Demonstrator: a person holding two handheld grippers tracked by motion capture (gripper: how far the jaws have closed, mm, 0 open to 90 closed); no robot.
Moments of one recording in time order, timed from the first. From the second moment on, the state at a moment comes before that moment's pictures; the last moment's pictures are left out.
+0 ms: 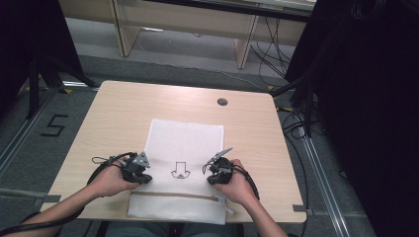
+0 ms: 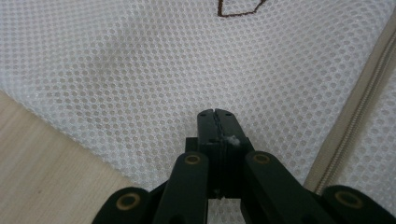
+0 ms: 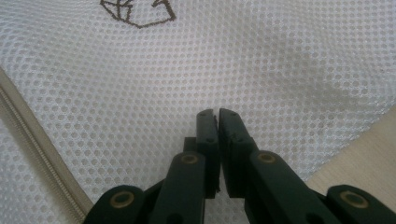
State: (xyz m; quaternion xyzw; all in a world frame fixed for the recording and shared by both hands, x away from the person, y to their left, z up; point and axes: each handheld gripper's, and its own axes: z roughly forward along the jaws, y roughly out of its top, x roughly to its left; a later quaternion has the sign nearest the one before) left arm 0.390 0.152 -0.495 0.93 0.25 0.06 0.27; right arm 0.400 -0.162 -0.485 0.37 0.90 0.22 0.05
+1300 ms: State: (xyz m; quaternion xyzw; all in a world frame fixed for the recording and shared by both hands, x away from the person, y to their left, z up) left arm 0.394 0.154 -0.491 0.86 0.33 0.03 0.40; right arm 0.391 -0.216 -0.457 0.47 0.82 0.32 0.09
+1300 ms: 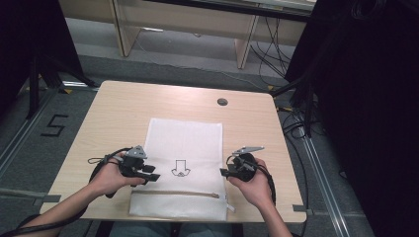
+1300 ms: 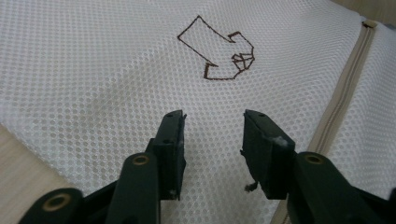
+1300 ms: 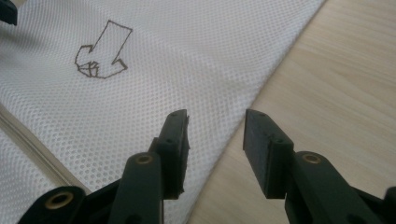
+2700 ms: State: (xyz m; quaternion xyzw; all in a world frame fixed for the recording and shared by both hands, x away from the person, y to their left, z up) left arm 0.383 0.140 -0.482 0.85 0.31 0.02 0.43; right arm 0.358 -0.206 -0.456 0.40 0.89 0.21 -0.01
